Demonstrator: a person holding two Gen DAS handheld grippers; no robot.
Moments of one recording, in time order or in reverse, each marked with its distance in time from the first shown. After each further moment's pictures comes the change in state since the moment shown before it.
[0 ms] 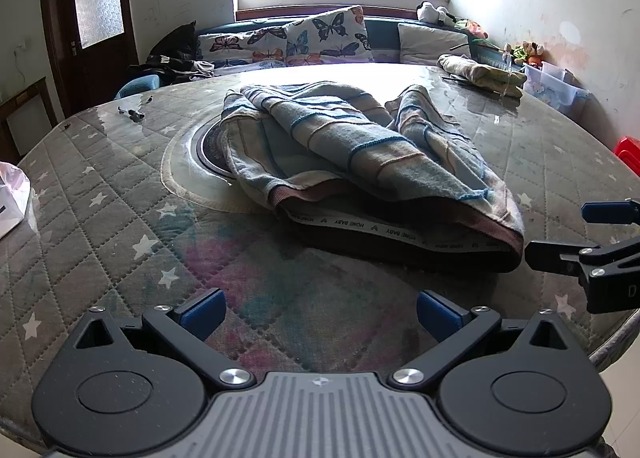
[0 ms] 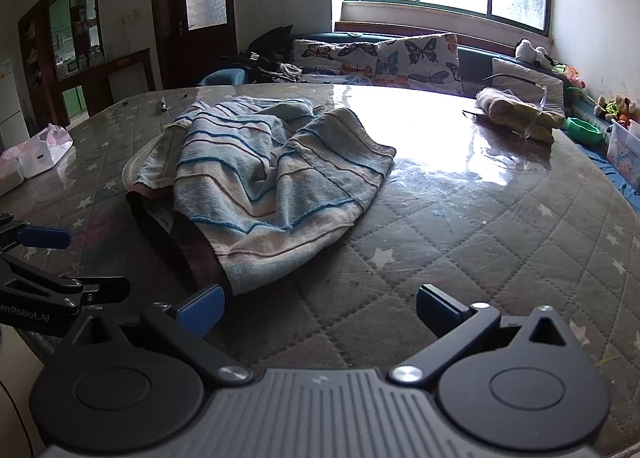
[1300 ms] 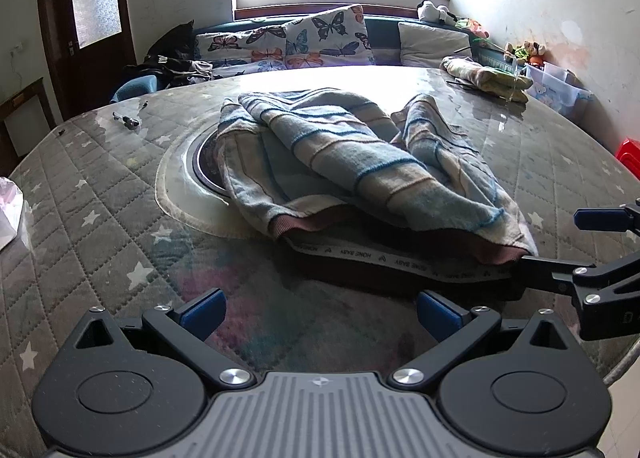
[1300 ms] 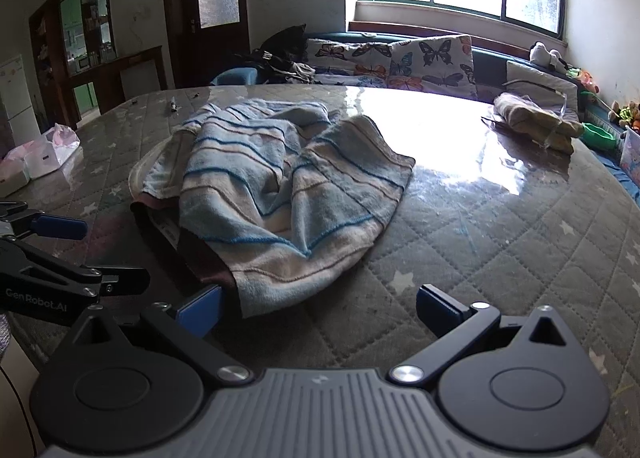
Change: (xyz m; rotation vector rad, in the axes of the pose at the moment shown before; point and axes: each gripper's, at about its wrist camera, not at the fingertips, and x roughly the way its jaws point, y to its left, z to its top) left arm 0.014 0.005 0.022 0.001 0.003 -0.008; right arm 0.014 0.004 0.016 -0.022 -0.002 0.033
